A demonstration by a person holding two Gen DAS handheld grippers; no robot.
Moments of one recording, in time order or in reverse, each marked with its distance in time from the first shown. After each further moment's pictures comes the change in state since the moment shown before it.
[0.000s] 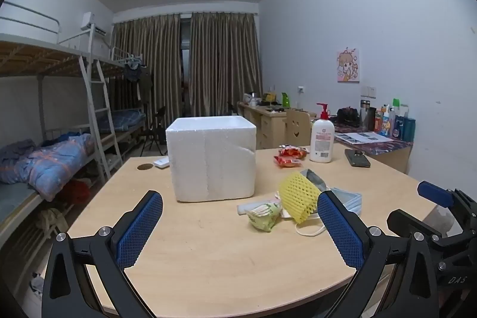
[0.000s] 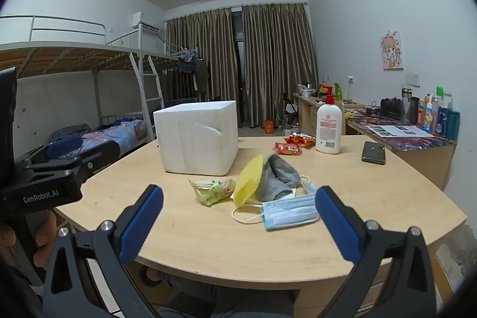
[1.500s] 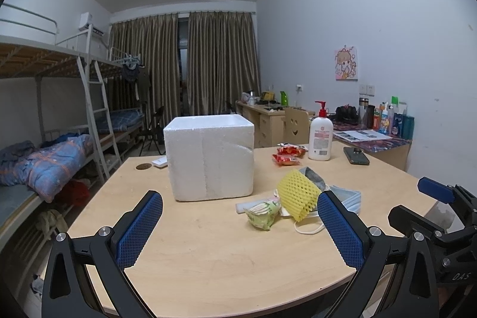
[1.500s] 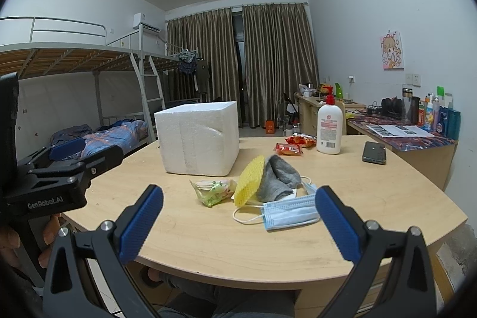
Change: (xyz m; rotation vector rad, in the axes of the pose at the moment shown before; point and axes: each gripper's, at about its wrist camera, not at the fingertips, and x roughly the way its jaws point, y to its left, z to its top) left arm 0.001 -0.003 -0.001 0.020 0.002 0.009; right arm -0.002 -0.001 0.001 0.005 -0.004 0.009
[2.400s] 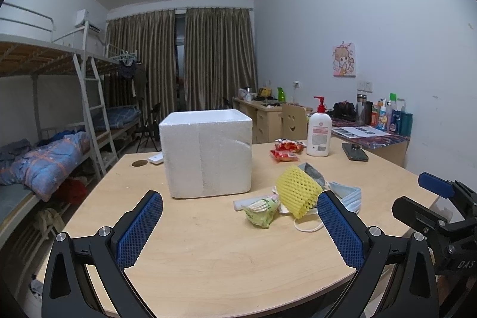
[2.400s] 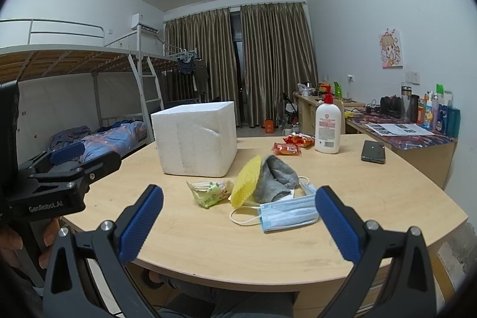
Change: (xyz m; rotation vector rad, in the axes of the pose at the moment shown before) left arm 0.011 0.002 -0.004 0.001 0.020 -0.023; right arm 0.005 -0.006 0.001 0.015 0.007 -0.004
